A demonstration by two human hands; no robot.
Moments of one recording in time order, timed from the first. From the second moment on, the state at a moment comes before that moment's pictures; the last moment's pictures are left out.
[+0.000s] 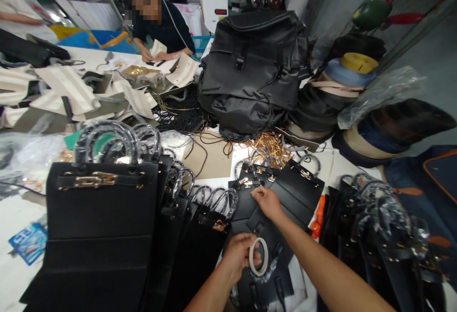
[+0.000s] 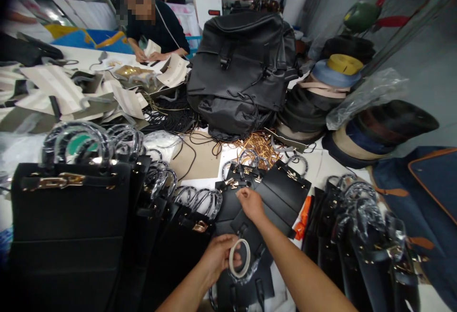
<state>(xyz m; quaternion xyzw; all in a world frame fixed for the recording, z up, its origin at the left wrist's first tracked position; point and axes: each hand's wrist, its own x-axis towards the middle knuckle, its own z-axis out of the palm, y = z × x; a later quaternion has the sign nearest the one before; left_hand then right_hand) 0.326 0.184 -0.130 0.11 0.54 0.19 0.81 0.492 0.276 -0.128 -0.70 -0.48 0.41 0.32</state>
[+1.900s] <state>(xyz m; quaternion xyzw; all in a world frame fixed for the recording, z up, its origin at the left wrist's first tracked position) 0.313 0.188 -0.056 0.13 0.48 0.30 0.81 0.481 0.282 -0.128 -0.74 -0.58 0.26 0.22</state>
